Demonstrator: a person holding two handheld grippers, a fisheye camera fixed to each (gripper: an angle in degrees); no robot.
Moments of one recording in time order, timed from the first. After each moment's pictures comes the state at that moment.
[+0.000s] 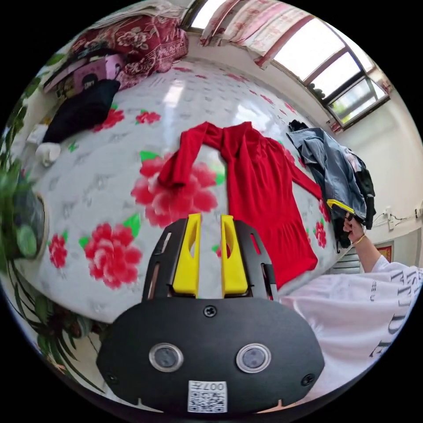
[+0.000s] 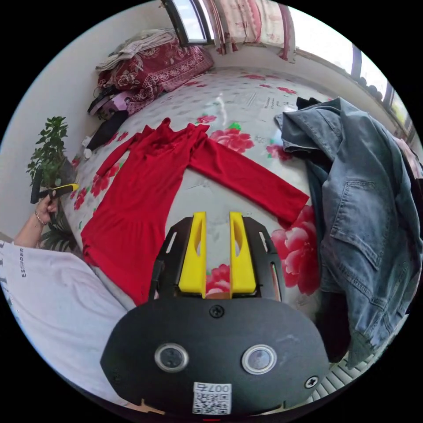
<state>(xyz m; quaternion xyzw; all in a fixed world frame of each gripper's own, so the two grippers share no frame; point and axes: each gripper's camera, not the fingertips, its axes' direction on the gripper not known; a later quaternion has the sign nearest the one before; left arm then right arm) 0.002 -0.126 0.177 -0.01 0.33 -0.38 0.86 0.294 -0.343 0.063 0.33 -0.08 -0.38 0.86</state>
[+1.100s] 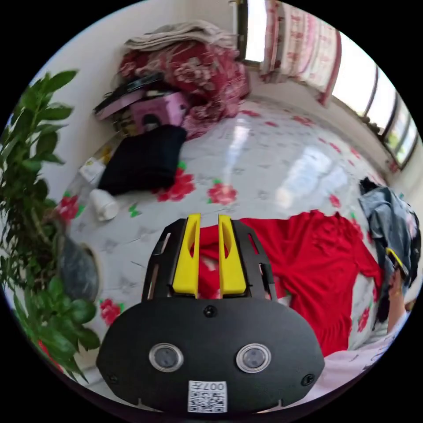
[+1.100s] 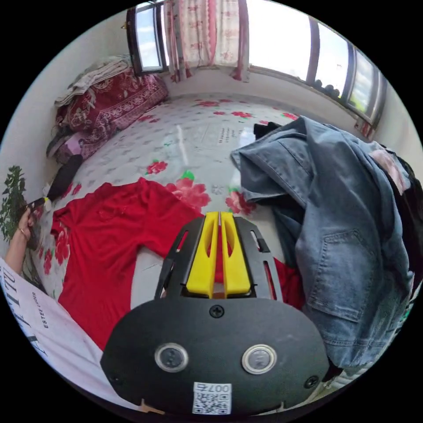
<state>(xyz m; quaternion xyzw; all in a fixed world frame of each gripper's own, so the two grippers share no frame) -0.050 -0.155 0.307 0.00 0.14 -0.47 0.87 0.235 -0.460 0.078 0.42 -0.08 -0.30 0.85</state>
